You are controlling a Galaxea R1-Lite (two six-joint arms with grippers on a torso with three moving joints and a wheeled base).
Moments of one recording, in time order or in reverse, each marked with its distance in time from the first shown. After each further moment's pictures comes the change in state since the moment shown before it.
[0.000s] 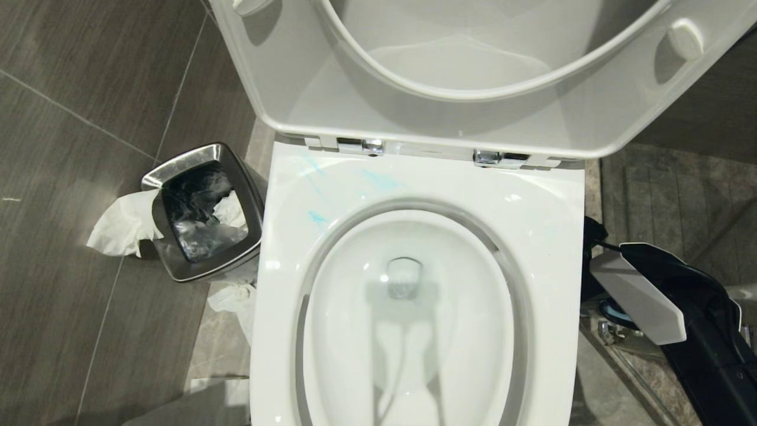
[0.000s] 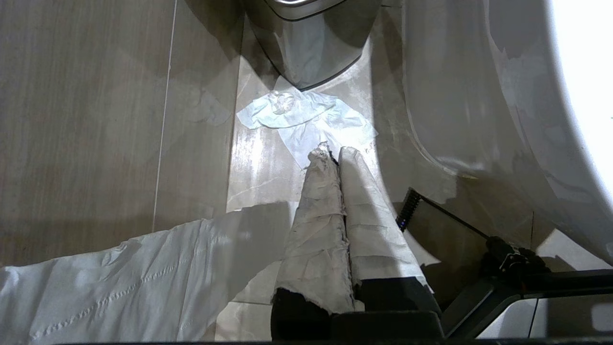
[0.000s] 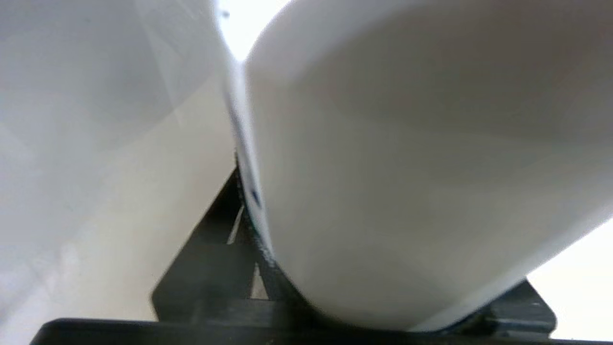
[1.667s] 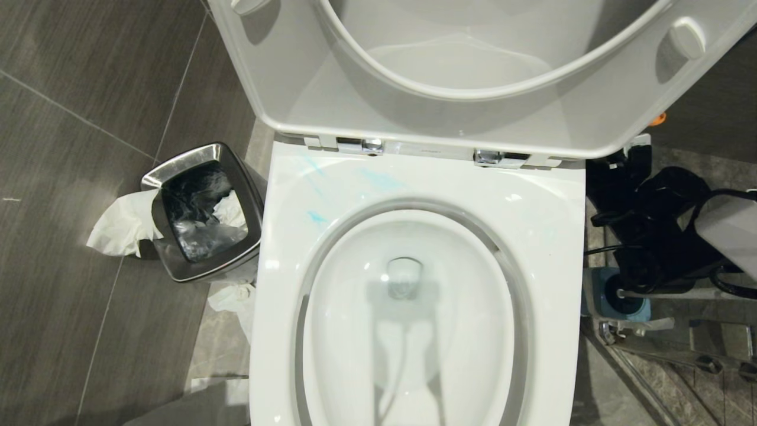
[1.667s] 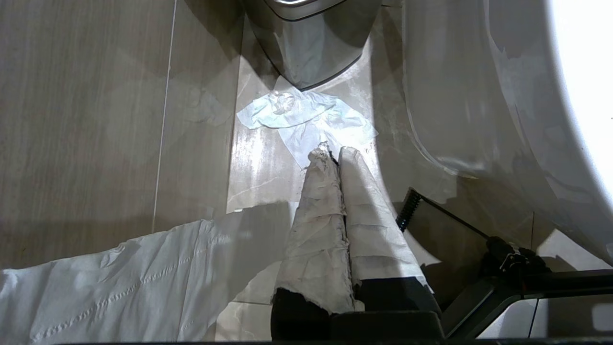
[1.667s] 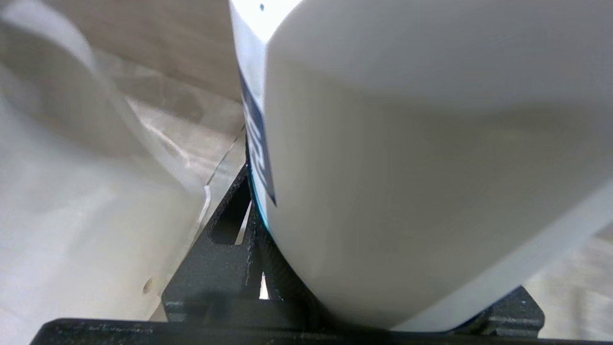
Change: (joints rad) left arm 0.000 0.000 0.000 0.000 0.000 0.000; right arm -0.097 -0.504 0.491 0.011 -0.053 0.020
